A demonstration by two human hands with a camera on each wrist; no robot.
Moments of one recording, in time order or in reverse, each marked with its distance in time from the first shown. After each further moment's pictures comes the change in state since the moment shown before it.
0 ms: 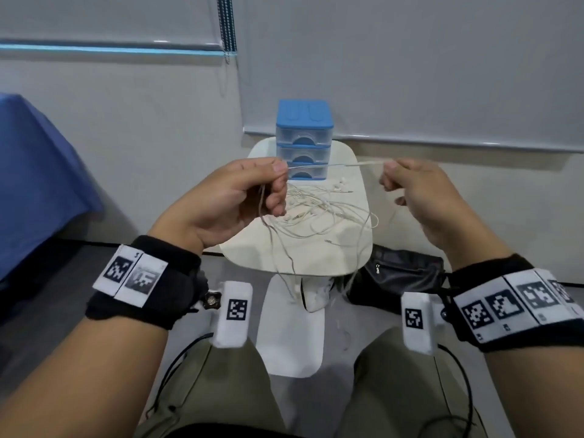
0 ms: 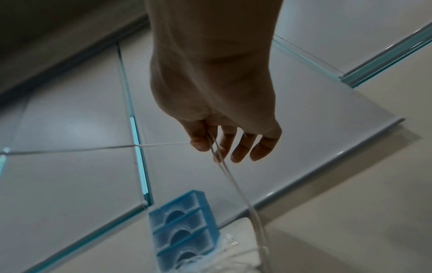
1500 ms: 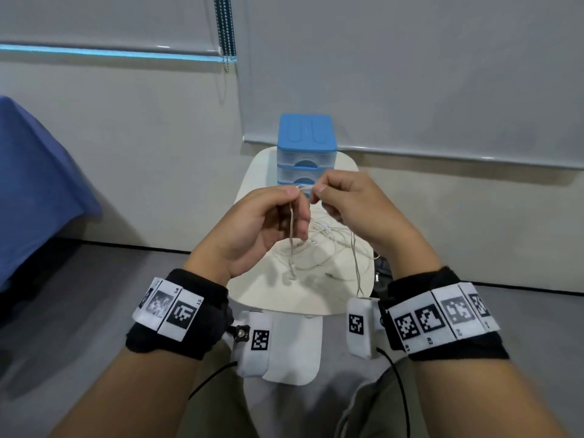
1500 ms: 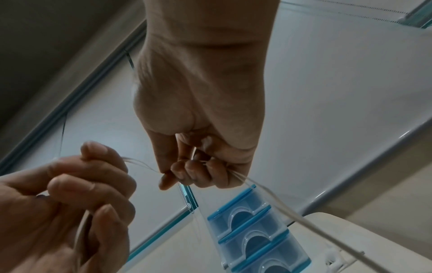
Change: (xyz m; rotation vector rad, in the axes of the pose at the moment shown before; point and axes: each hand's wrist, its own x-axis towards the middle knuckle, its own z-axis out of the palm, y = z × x) left_hand 0.050 0.002 -0.001 -0.108 0.059 -0.022; right_hand 0.056 -0.043 0.060 0.042 -0.317 -0.039
